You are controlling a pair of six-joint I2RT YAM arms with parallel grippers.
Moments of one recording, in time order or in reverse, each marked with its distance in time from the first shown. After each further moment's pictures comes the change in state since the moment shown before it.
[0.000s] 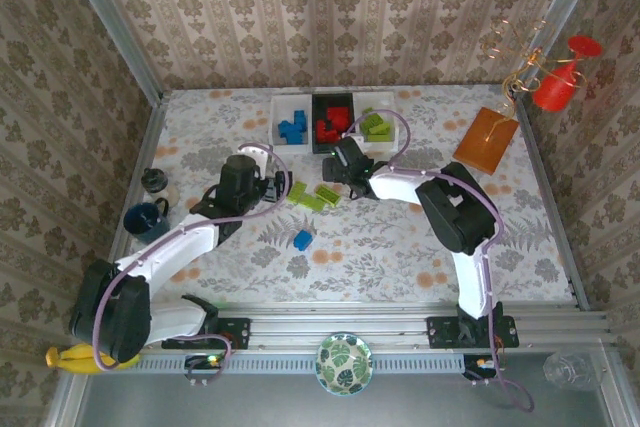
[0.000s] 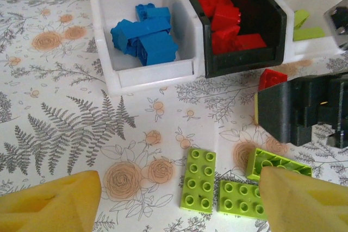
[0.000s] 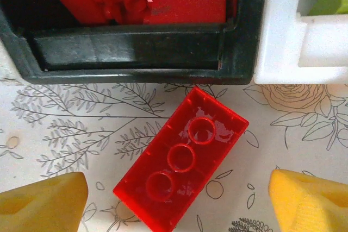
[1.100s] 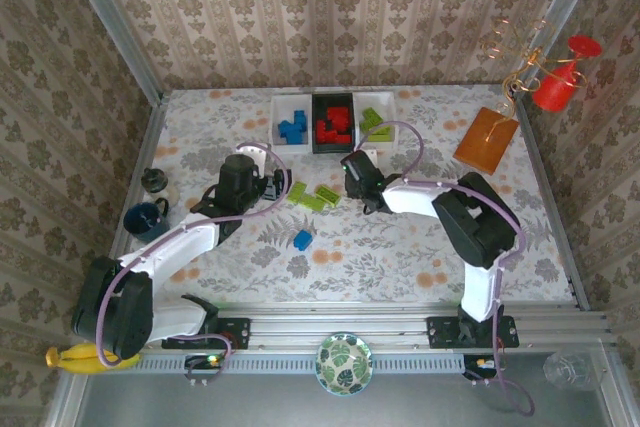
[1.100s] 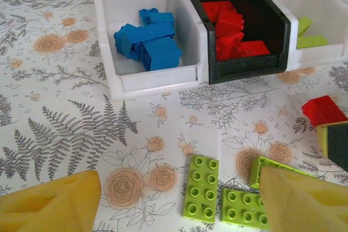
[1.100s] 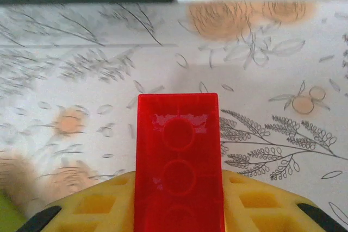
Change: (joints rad) left arm 0.019 0.019 -0.011 0.047 0.011 -0.007; right arm 0.007 -0.185 -0.217 0.005 0.034 -0.014
